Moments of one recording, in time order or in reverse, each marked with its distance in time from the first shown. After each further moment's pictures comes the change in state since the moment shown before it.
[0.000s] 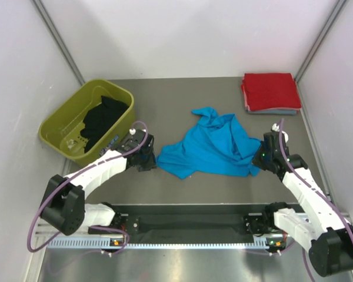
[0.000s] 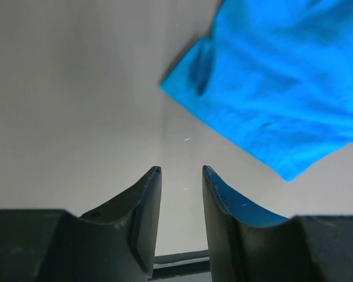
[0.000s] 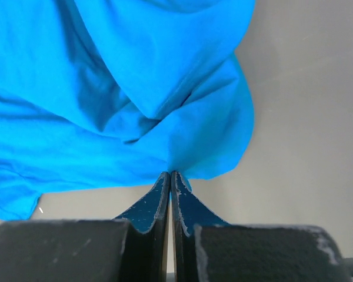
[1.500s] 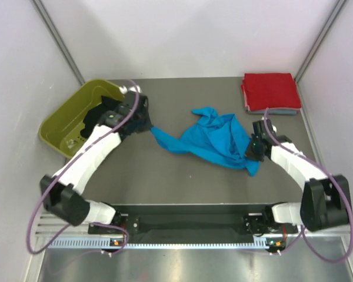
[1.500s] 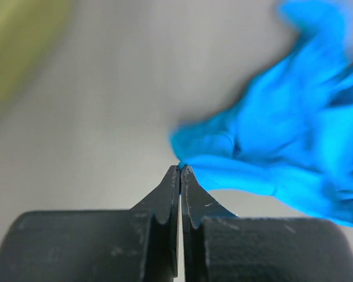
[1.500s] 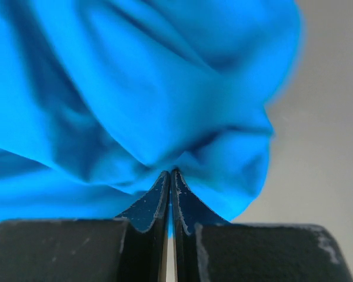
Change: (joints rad) left arm 0.068 0.139 0.497 -0.175 -0.112 0.081; right arm -0.002 0.331 0.077 0.079 -0.006 -0.002
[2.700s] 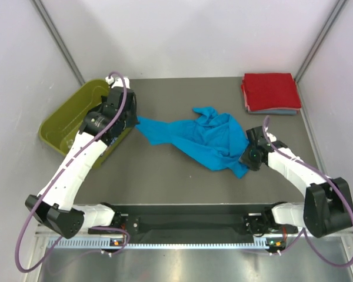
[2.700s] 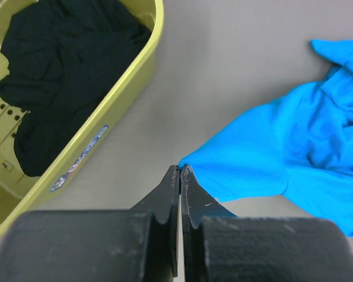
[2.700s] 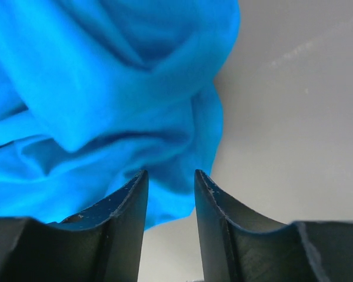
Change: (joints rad) left arm 0.000 -0.167 0.183 -0.141 -0.237 0.220; right arm 0.098 0.007 -0.026 -0.043 0.057 0.234
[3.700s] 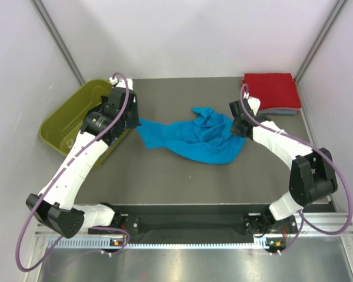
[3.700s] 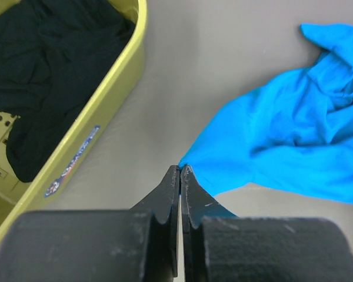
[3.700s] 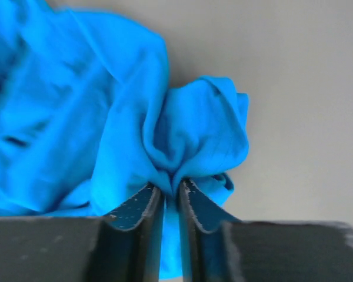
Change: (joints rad) left arm 0.000 0.002 -0.005 0.013 0.050 0.038; right arm 0.097 0.310 0.406 0.084 0.232 -0.232
